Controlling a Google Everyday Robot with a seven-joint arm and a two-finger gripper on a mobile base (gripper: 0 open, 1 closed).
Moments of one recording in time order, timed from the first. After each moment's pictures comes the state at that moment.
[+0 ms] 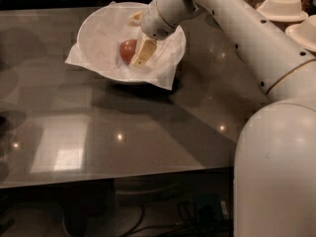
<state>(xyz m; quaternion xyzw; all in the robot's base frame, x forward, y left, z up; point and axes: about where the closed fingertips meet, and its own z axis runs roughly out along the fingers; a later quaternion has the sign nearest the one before) 0.714 0.062 0.905 -0.72 0.56 0.14 0.38</state>
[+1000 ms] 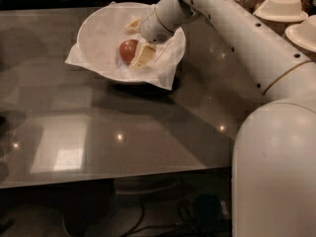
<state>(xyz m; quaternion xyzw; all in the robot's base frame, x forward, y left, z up) 0.718 0.063 0.889 -0.75 0.53 0.12 0.38</state>
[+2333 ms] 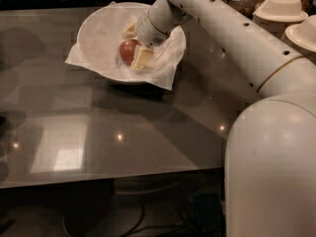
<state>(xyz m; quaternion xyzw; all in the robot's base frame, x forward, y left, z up) 0.729 0.065 0.872 -0.77 0.52 0.07 0.35</state>
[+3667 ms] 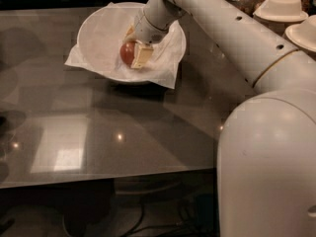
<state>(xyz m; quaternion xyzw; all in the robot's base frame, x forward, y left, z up) 0.729 0.063 0.875 -0.80 0.51 0.03 0.32</state>
